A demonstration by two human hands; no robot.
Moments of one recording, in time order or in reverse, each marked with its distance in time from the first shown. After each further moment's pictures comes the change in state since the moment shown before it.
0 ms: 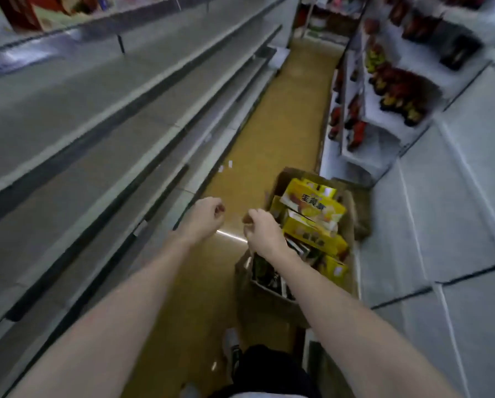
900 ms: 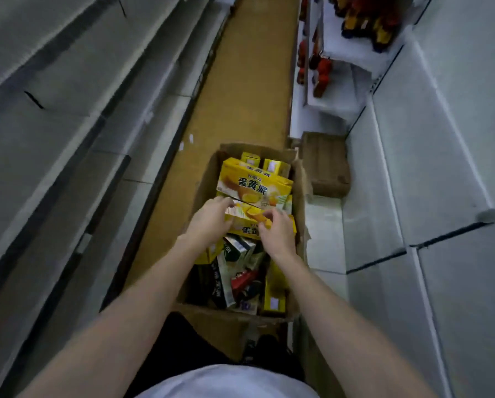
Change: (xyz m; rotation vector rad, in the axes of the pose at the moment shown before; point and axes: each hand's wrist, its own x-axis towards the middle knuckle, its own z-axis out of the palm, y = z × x) left_hand 0.123 0.156 0.196 0.197 -0.234 0.140; right_hand 0.005 0.269 -0.021 0.366 0.156 0.516
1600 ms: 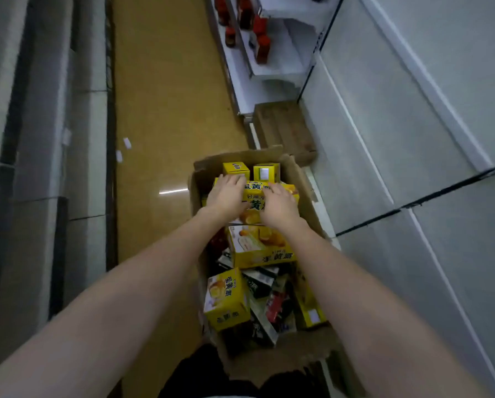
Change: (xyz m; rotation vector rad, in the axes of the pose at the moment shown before) left_hand 0.212 -0.047 0.011 0.240 -0.287 0.405; right_hand 0.156 -0.045 0.040 -0.523 -0.186 0.237
